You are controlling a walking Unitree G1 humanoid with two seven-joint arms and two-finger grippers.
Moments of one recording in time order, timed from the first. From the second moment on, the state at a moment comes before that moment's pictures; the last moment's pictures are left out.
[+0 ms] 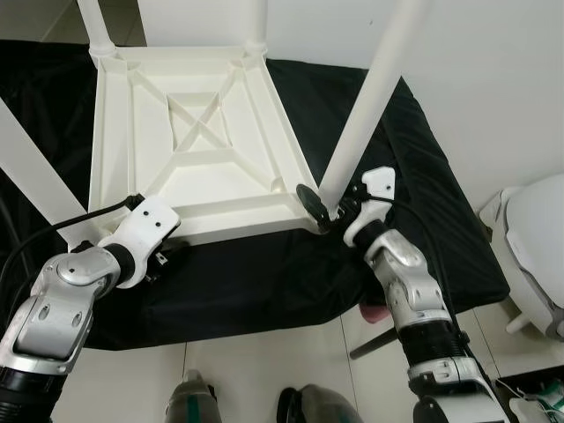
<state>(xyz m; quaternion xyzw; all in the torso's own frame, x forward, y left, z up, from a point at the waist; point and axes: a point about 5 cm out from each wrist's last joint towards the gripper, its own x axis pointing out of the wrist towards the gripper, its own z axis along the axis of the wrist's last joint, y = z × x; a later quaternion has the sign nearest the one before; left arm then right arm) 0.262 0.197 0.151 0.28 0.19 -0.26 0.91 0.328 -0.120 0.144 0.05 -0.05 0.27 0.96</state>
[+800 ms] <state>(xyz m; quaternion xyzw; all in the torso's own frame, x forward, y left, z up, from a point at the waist) 0.267 0.190 0.151 0.28 0.18 -0.27 0.90 0.307 -0.135 0.147 0.03 -0.07 0.23 0.97</state>
